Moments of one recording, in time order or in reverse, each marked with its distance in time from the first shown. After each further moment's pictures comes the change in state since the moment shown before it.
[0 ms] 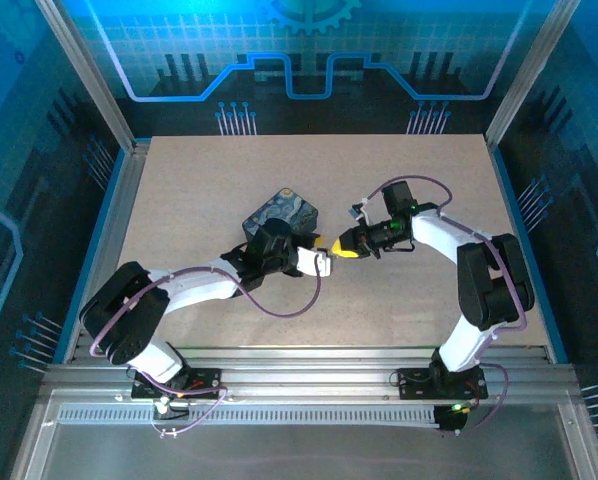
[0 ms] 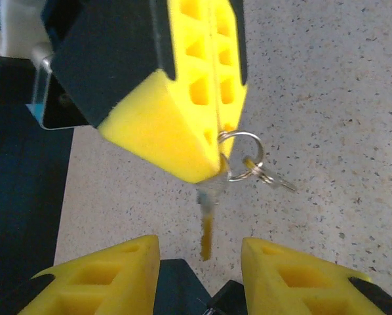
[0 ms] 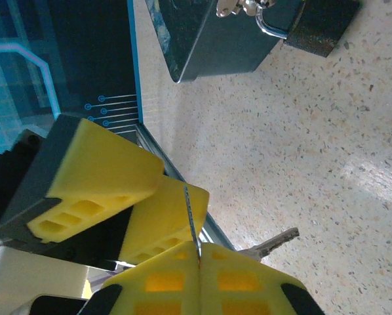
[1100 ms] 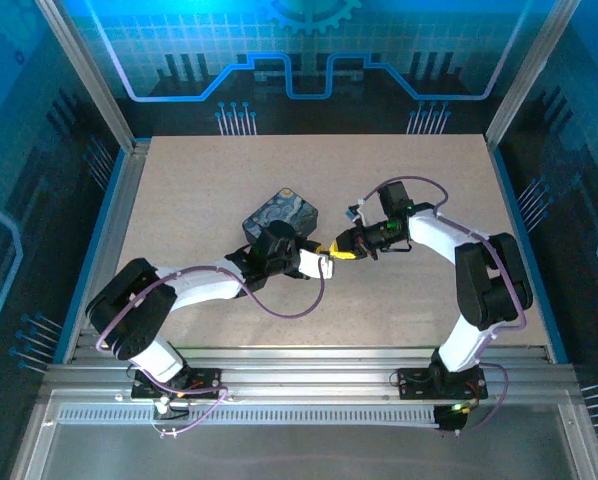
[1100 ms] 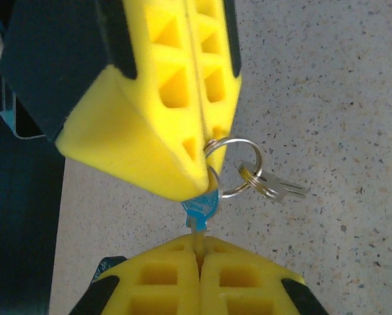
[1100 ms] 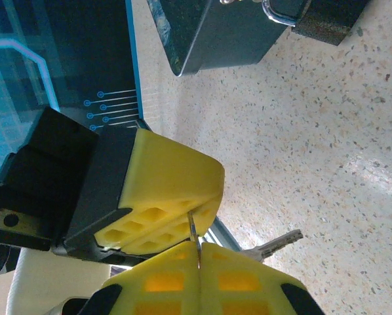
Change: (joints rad) left arm -0.013 0.038 0.002 0.018 -0.042 0.029; right arm 0.025 0.007 0.006 0.002 0.001 0.032
